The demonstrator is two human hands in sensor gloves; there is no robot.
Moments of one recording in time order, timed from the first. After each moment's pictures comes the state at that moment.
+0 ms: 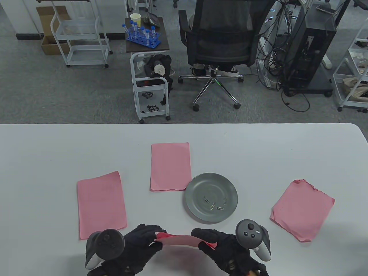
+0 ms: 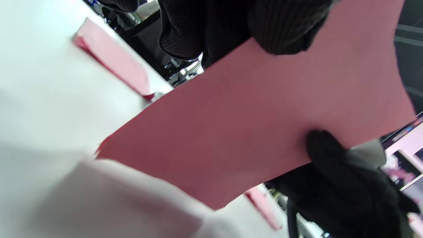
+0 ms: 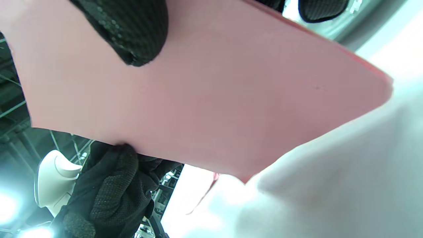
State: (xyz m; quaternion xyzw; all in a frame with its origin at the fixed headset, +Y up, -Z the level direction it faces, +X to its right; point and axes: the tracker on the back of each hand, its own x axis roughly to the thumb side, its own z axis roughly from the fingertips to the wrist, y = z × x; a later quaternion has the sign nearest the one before) left_hand -0.200 -0.714 -0.208 -0.04 -0.25 0.43 0.87; right_hand 0.122 -0.732 -0.223 0.22 0.13 0.81 0.52
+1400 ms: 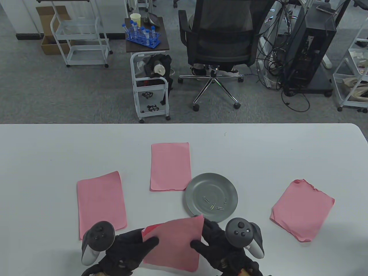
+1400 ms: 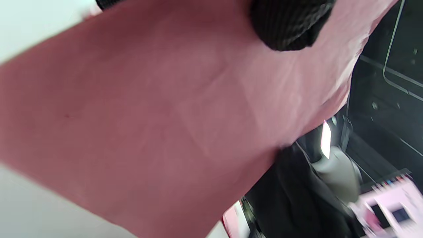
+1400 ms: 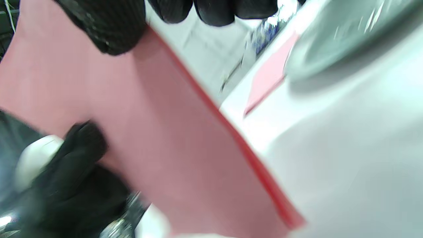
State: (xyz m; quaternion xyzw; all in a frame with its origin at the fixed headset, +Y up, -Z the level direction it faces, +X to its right) left_hand -0.221 -0.719 -0.218 -0.05 -0.19 0.51 0.84; right_hand 0.116 -0.722 -0.237 0.19 0.06 0.87 0.44
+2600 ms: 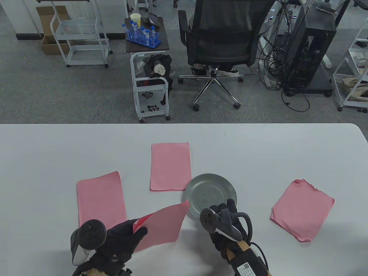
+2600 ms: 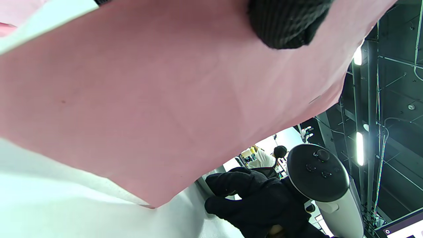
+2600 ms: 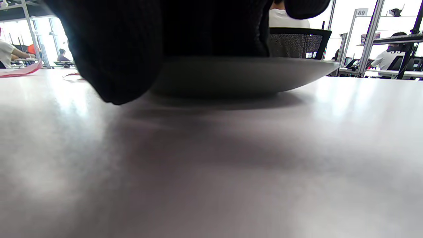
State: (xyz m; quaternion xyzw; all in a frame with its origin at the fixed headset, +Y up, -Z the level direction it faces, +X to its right) left_hand -0.237 -0.721 -0.228 -0.07 -0.16 0.48 0.86; right_hand 0.092 -0.766 -0.294 0.10 0.02 0.99 0.03
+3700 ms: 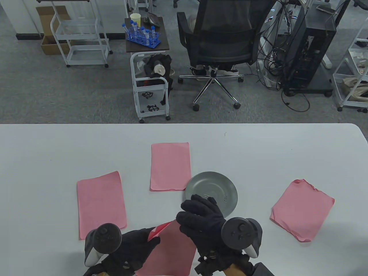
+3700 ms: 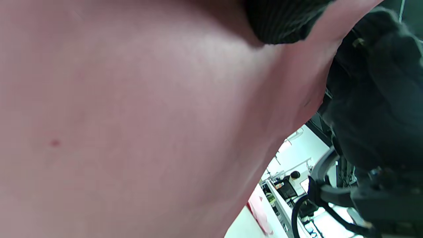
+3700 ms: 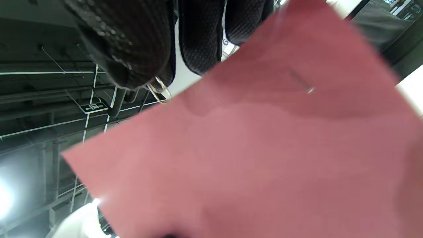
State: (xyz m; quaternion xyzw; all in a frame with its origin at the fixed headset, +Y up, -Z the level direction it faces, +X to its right) left_hand -0.198 -0.719 -0.216 -0.10 -0.23 0.45 0.86; right_hand 0.077 -0.648 -0.228 0.22 -0.07 0.85 0.46
